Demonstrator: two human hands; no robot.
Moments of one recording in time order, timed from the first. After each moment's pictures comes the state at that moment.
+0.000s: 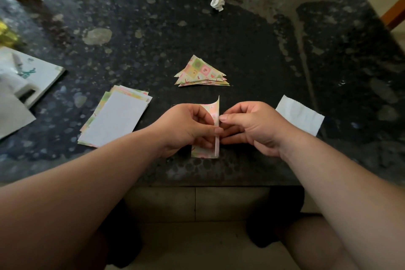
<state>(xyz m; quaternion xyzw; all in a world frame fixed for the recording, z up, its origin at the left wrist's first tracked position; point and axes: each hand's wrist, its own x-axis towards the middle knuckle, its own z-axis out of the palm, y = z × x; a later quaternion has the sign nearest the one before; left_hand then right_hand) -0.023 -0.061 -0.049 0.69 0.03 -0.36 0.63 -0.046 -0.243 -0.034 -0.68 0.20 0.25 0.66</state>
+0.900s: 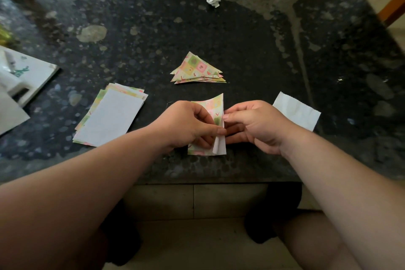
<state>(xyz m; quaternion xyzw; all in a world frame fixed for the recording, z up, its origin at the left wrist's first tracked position) -0.025 -0.071 -0.036 0.78 0.01 -0.35 0.52 -0.046 -0.251 -0.035 -0.67 0.20 0.27 0.66</state>
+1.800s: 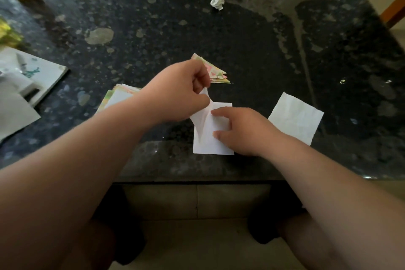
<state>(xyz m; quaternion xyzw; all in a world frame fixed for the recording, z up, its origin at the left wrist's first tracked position) -0.001 -0.051 0.012 0.92 -0.17 -0.11 0.33 -0.054 -0.223 -0.027 -0.94 0.02 0.25 0.21</state>
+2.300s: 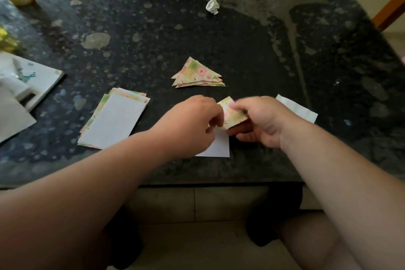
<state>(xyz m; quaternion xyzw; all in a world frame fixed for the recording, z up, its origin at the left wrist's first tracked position) -0.029 -0.068 -0.026 0.91 -0.33 -0.09 0.22 -0.035 -0.249 -0.016 -0.70 0.32 0.28 0.57</state>
